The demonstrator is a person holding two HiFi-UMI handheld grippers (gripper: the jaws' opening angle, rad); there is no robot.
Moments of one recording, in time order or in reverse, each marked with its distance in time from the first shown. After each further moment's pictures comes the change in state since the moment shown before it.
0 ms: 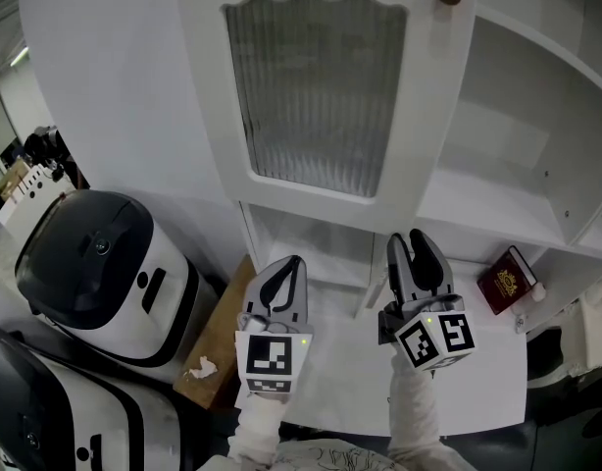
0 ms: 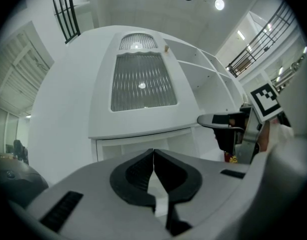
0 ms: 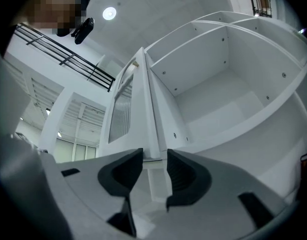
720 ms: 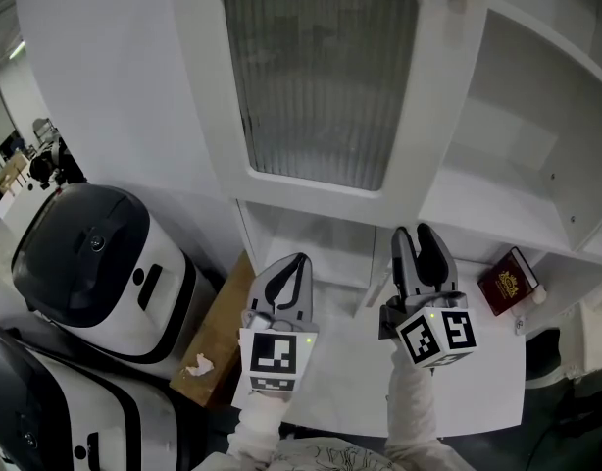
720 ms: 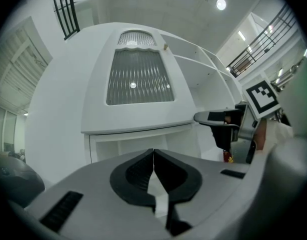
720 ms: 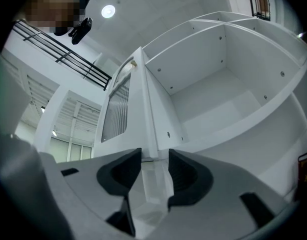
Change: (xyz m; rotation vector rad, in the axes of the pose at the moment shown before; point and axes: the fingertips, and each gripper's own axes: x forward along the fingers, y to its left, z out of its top) left arm 0.017 -0.005 -0.010 -0.006 0.017 -0.022; right arm 0.013 -0.015 -0.003 -0.003 -0.002 -0.048
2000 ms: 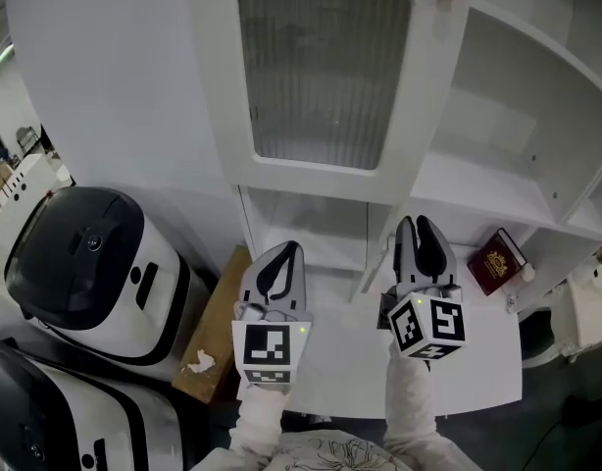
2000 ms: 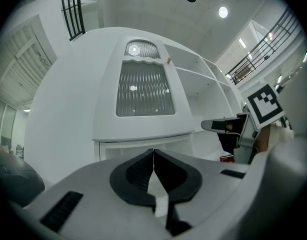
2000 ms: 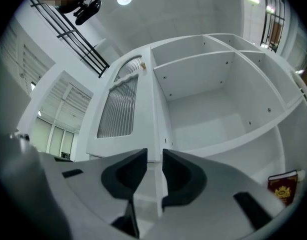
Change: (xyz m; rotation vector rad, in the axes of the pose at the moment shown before) left arm -0.034 0.010 0.019 -0.038 -0.055 -0.016; right arm -0.031 0.016 0.016 -0.160 0.036 -0.192
